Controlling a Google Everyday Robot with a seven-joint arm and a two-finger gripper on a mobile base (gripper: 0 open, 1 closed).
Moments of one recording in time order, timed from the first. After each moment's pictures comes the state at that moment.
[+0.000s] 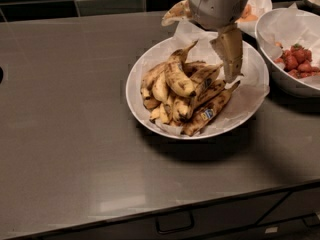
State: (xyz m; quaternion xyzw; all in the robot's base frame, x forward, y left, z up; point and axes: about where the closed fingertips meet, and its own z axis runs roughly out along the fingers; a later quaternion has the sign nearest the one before) arm 0.534 -0.085 0.980 -0.89 0.43 -0.03 0.12
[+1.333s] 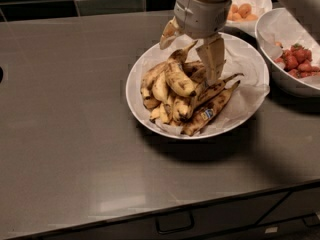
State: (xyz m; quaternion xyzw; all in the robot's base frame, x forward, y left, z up) arm 0.547 -0.073 0.951 -0.91 0.41 -0.03 0.08
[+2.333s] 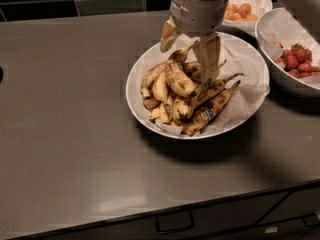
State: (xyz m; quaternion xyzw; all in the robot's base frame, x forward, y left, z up) arm 0.545 -0.069 0.957 -0.91 0.40 -0.04 0.06
